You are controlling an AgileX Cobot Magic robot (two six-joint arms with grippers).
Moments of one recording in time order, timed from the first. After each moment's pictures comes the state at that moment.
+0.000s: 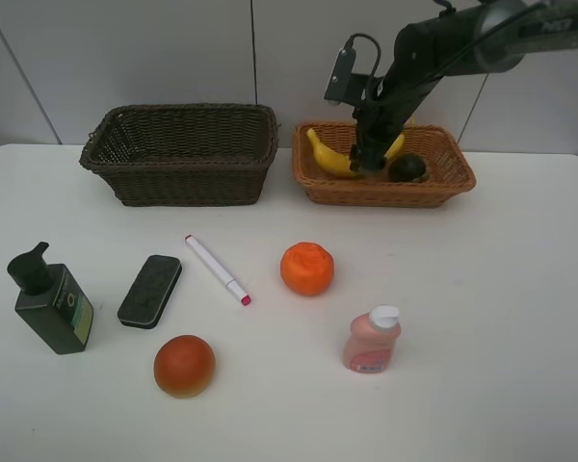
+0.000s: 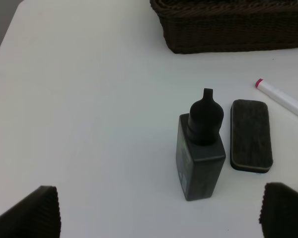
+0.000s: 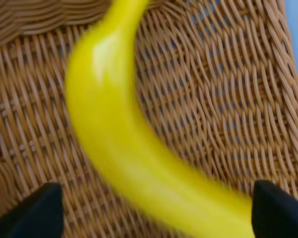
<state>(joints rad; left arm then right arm) 0.00 -0.01 -0.51 0.01 1.06 0.00 0.36 2.21 -1.72 -0.21 0.61 -0.83</state>
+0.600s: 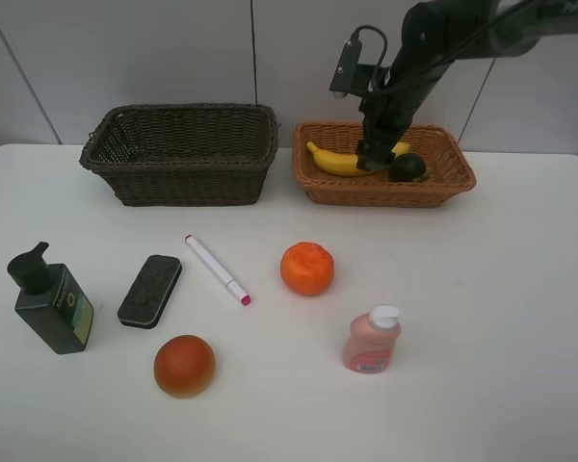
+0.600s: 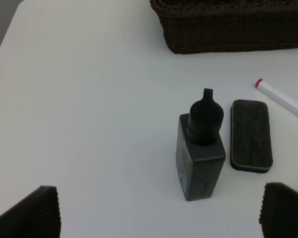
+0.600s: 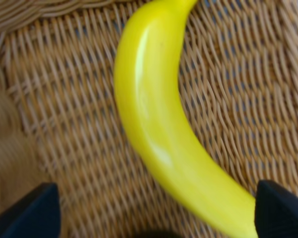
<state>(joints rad) 0.00 -0.01 -0.51 0.01 1.06 0.00 0.36 2.15 -1.72 -0.20 0.73 -0.83</state>
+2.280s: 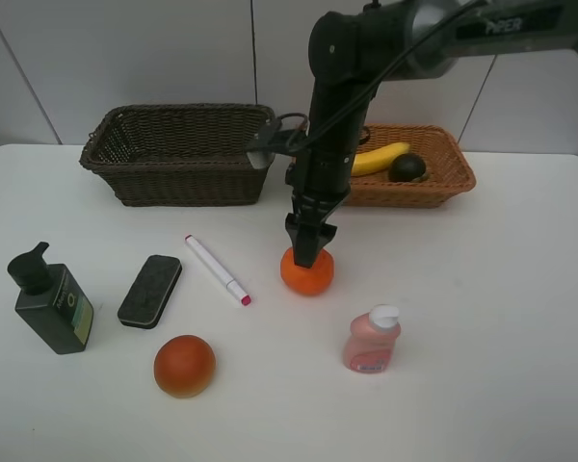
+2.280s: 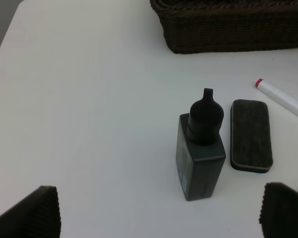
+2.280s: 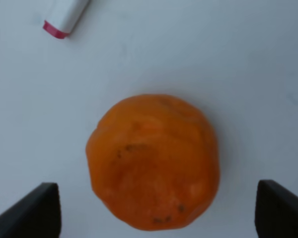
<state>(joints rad) 0.00 -0.01 -0.51 0.01 1.06 0.00 0.62 2.17 -1.68 0.10 1.22 -0.75</state>
